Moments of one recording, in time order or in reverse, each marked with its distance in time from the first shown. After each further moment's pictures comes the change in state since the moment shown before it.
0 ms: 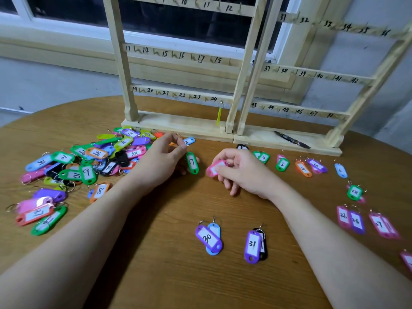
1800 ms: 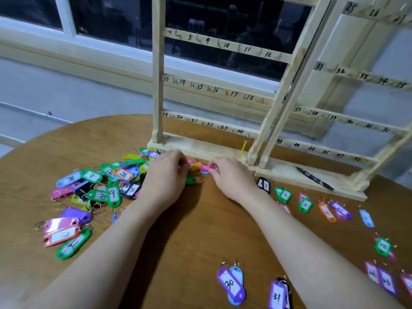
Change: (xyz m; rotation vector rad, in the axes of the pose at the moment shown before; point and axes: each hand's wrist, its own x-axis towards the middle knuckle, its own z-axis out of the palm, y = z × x) left_hand 0.022 -0.017 -0.039 0.788 0.475 0.285; right_hand 0.101 -0.022 0.037 -0.856 0.206 -0.143
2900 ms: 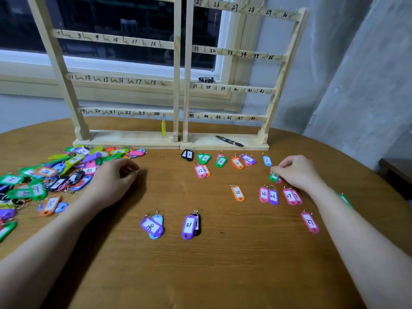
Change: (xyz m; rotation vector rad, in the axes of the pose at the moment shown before) left_hand -0.048 0.048 0.000 -0.038 -0.302 0.070; right_hand -0.231 0.218 -0.127 0.167 0.124 0.850
